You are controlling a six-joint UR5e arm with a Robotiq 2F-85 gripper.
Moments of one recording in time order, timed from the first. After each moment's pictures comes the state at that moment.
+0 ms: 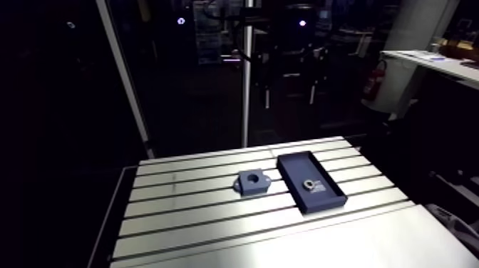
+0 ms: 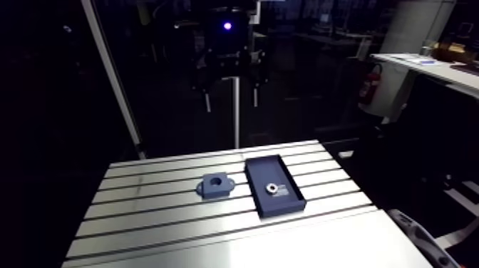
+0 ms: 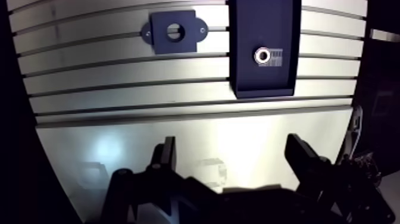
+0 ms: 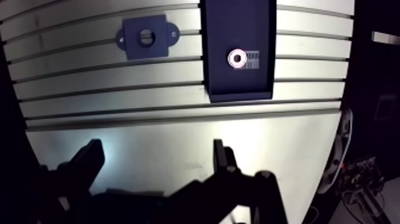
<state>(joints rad) -0.24 -1.44 1.55 -1.57 -1.64 -1.77</state>
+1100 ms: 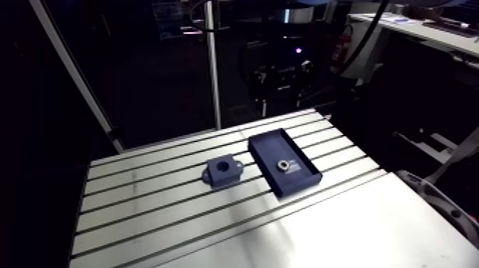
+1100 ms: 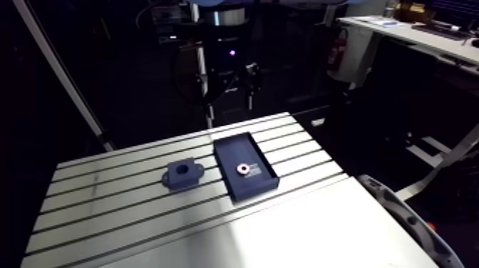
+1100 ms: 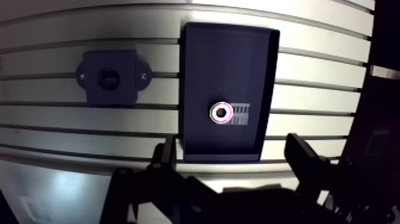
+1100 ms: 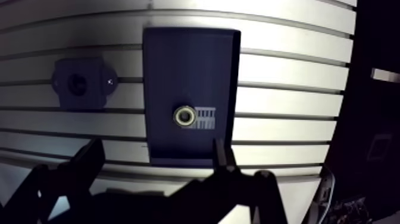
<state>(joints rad) -0.39 -1.31 1.70 -1.93 -1.61 -2.02</state>
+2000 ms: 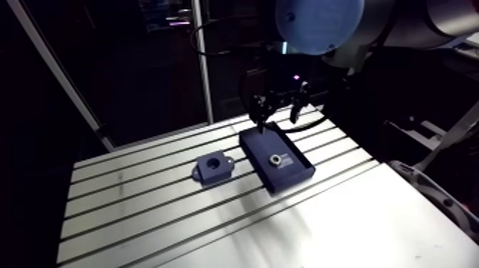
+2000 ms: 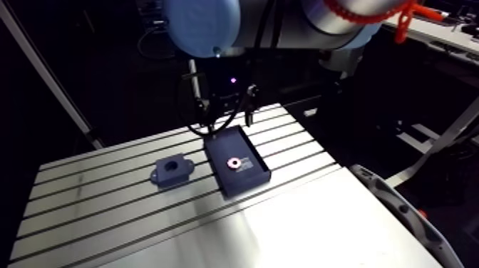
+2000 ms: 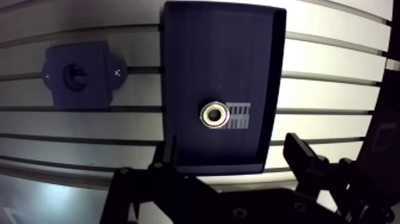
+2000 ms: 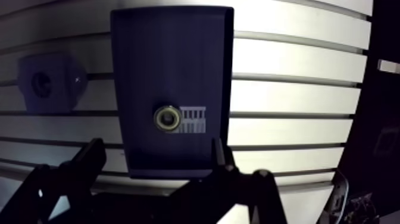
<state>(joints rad) -0.44 -1.27 1.82 -2.07 -1.62 -2.04</state>
